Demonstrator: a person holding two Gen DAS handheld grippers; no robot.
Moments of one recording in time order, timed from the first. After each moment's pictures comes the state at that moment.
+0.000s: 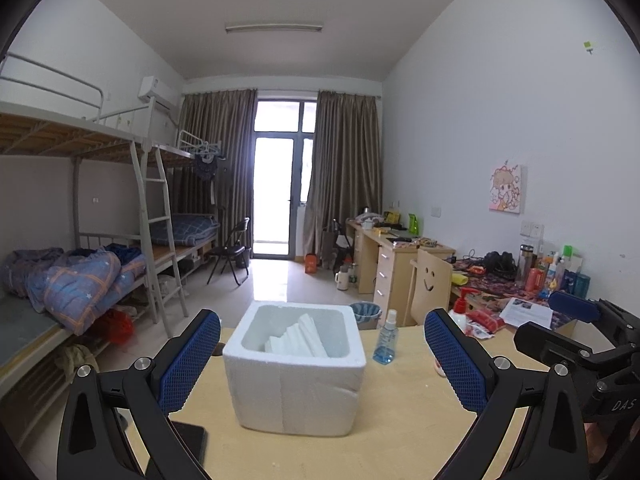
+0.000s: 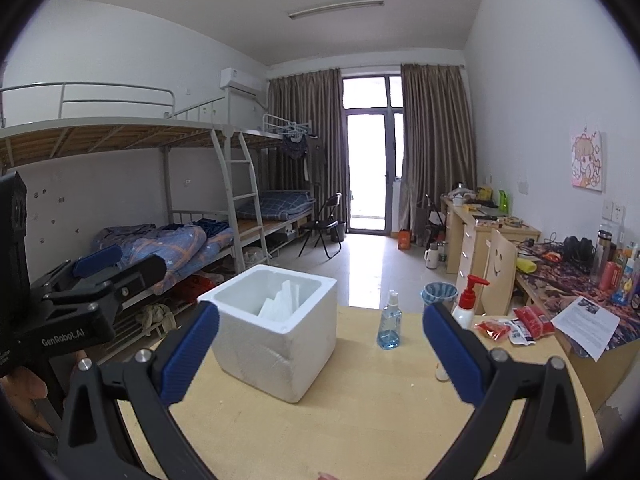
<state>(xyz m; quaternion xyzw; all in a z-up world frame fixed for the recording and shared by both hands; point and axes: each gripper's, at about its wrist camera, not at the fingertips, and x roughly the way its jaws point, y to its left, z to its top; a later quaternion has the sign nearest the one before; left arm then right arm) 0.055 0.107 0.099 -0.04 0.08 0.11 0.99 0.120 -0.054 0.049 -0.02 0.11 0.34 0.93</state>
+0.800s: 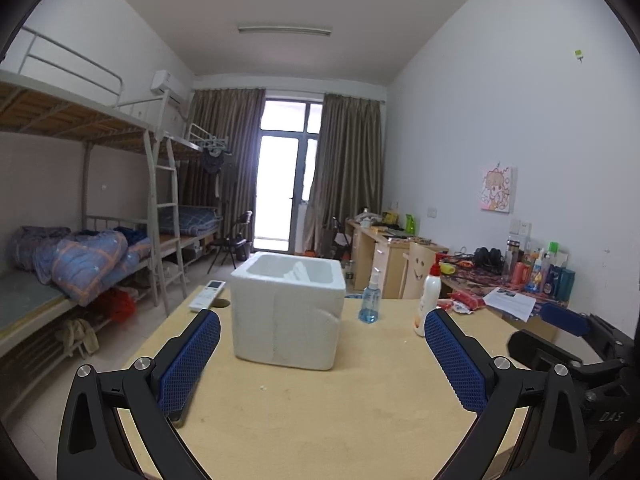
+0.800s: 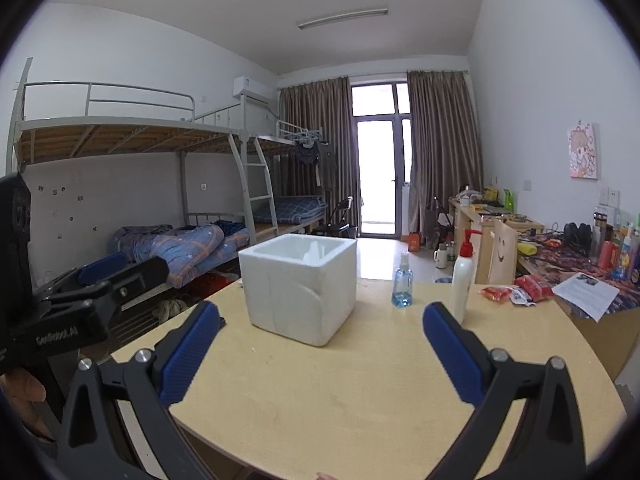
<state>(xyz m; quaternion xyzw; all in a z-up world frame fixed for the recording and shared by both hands) -0.037 0.077 0.030 -0.06 0.07 0.12 0.99 0.037 -0.093 -0.015 -0.01 0.10 0.36 0.93</state>
